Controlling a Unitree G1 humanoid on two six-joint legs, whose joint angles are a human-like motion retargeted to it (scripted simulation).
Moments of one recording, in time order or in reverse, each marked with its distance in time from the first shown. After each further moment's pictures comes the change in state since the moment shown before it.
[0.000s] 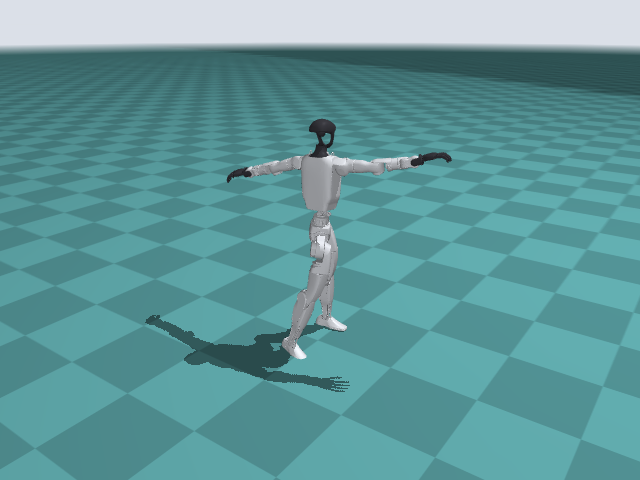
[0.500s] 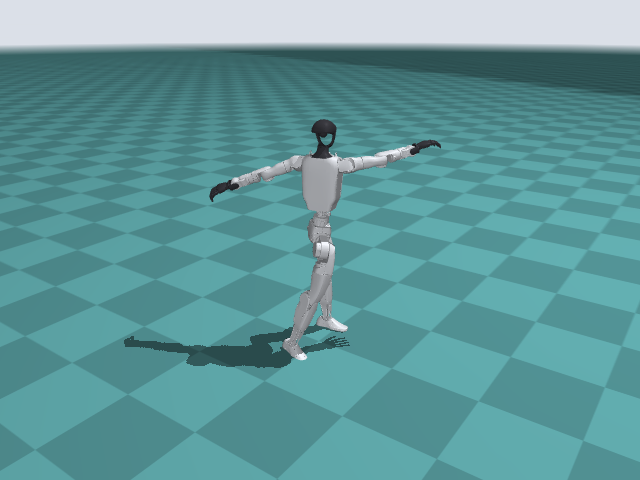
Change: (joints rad) left arm 0.284 -0.190 0.241 -0.035 -0.140 -0.003 -0.089; right arm -0.865 0.356 0.822 0.106 0.048 0.016 0.007; waist 0.041 0.029 -0.020; left_leg -0.062 -0.051 -0.179 -0.038 0.068 0.005; right_leg 0.009 0.003 -0.173 0.032 -0.009 -0.037
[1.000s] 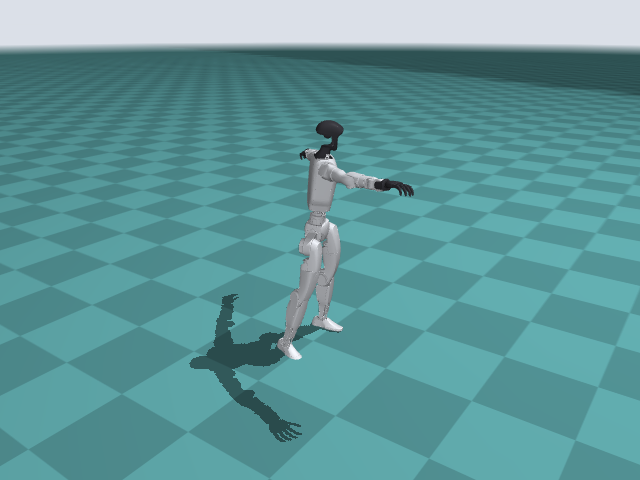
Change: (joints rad) left arm -0.229 0.166 -0.177 -0.041 0.098 -0.052 0.013; right arm 0.153 -0.182 -0.080 0.014 -0.080 0.001 0.033; waist -0.471 0.116 -0.002; left_leg 0.143 0.102 0.553 0.069 -0.167 -0.010; right_leg -0.136 -0.049 0.555 -0.016 0.043 0.059
